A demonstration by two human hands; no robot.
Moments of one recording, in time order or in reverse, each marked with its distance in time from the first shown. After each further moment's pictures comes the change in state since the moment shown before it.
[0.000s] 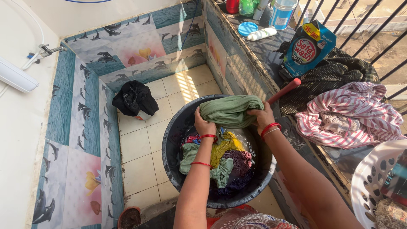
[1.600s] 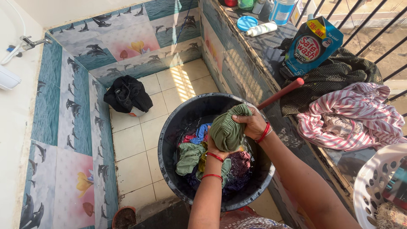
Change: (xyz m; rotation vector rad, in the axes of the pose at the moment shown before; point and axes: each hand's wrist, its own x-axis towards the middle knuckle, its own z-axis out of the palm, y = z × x) left_hand -0.061 -0.003 -0.001 -1.349 -0.536 -1.245; right_hand -0.030 -0.006 0.035 0.288 -0.680 0.010
